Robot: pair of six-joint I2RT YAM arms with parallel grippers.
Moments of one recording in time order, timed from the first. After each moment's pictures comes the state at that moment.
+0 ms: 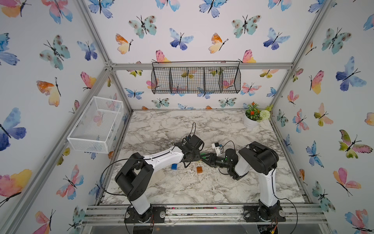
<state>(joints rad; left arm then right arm) -0.80 1.68 1.09 -0.52 -0.12 -0.83 0.61 2.11 0.53 1.34 -0.69 1.17</state>
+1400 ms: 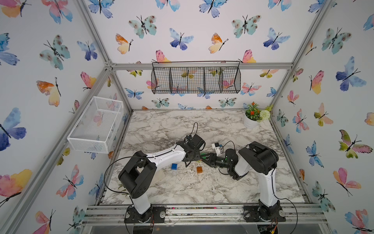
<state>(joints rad) -0.80 1.73 1.14 -0.58 -0.16 -0.81 0.61 2.12 0.53 1.34 -0.70 1.18</state>
